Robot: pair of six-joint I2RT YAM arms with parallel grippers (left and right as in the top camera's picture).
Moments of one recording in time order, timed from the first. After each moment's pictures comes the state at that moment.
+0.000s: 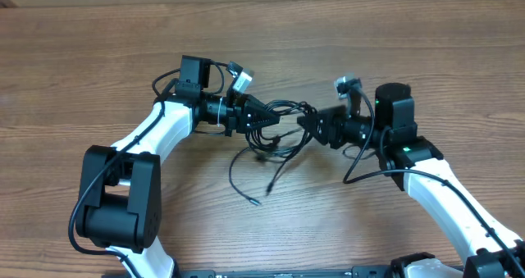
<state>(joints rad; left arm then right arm) -0.20 1.86 1.13 -0.28 1.54 0.30 0.23 1.37 0.74 -0.01 -0.79 0.32</state>
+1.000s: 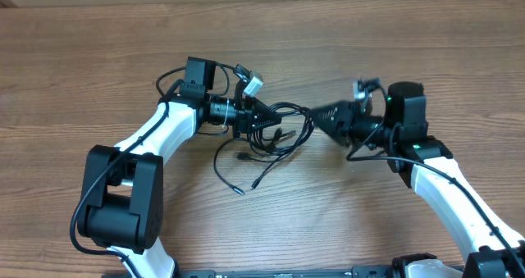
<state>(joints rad) -0.22 1.86 1.13 -0.30 1.28 0.34 0.14 1.37 0.75 -0.09 -0.86 0.94</state>
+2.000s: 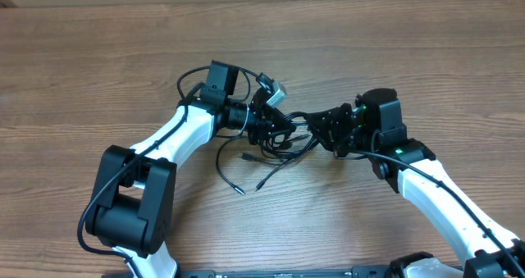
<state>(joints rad) -0.33 1.86 1.13 -0.28 1.12 0.40 0.28 1.37 0.75 -0.11 -0.53 1.40</state>
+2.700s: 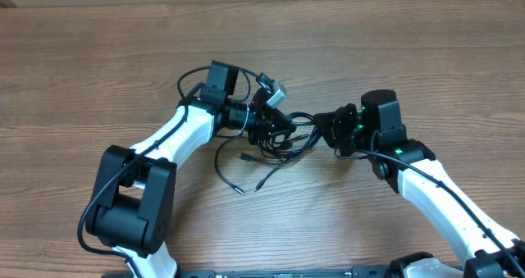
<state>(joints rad) -0.33 1.86 1.13 -0.28 1.13 0.40 0.28 1.37 0.75 -0.14 -0.39 1.40</state>
